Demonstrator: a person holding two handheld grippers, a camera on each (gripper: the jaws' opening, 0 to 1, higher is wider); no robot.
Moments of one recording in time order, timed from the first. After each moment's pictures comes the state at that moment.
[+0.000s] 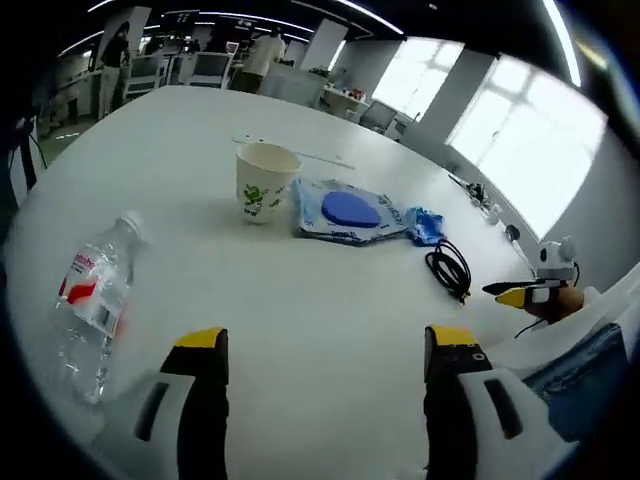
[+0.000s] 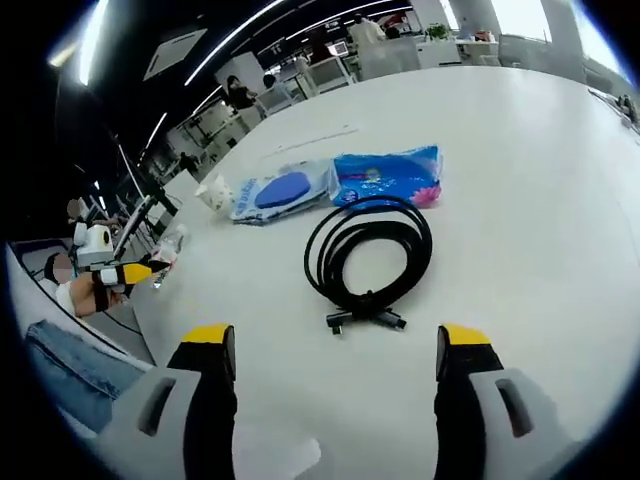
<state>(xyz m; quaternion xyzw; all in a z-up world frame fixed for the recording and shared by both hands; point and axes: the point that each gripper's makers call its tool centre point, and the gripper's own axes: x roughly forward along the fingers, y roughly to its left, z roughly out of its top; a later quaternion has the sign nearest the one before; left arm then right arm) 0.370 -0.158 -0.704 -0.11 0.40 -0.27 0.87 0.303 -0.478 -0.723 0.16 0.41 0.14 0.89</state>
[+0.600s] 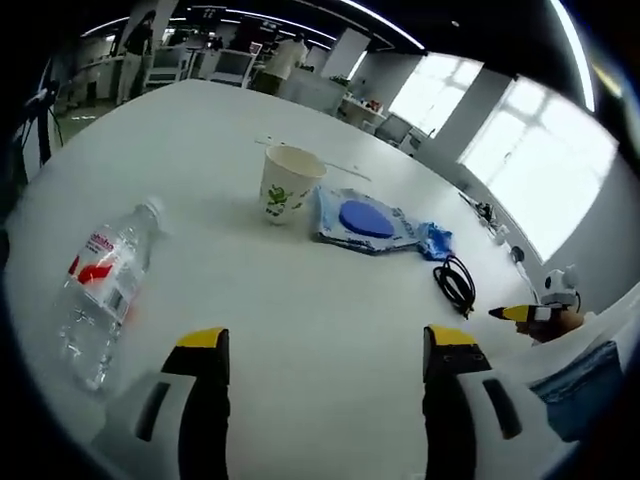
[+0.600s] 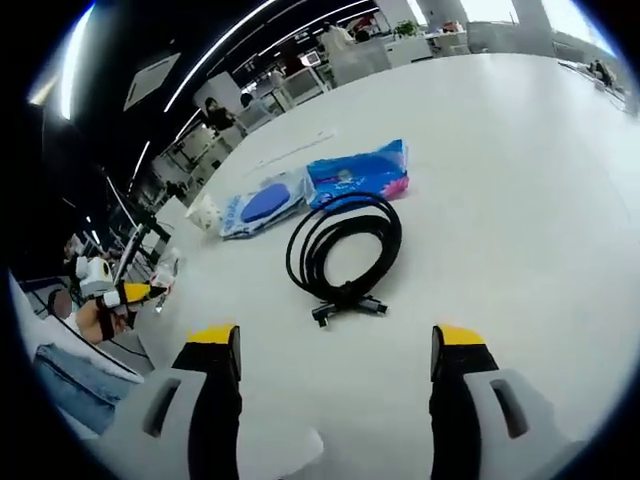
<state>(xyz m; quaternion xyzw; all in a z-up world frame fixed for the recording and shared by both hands) 0.374 -0.150 -0.703 -0.13 0.39 -0.25 0.88 0.295 -0.490 -0.722 0.23 0.39 0.10 0.89</state>
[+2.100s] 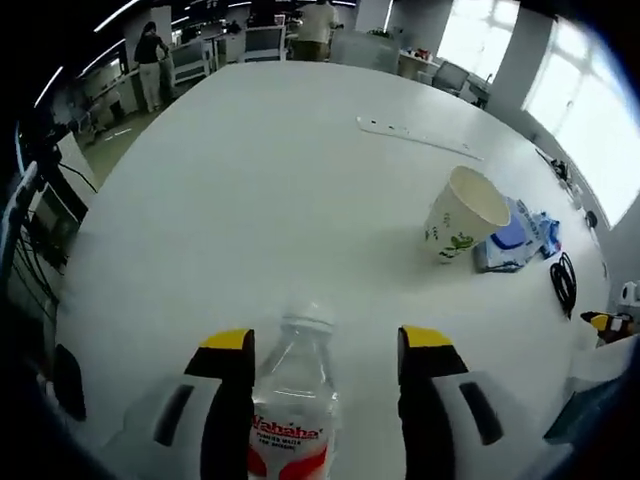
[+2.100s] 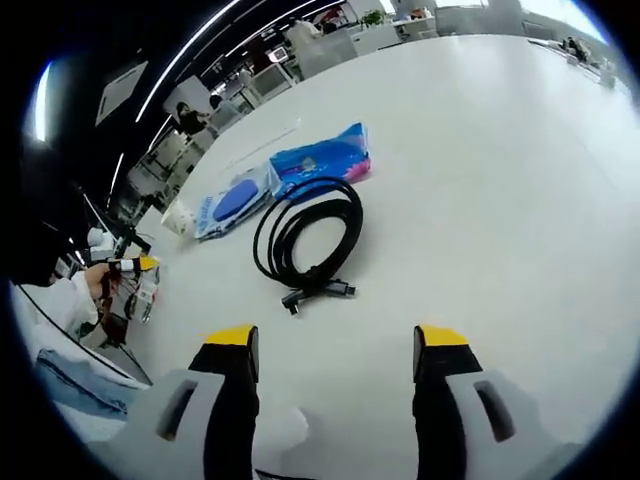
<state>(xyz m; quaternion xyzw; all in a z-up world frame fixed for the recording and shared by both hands) 0.501 -0.032 -0.742 0.01 0.48 -0.14 0.87 0.283 -0.506 -0.739 0.24 0.43 0.04 0.87</state>
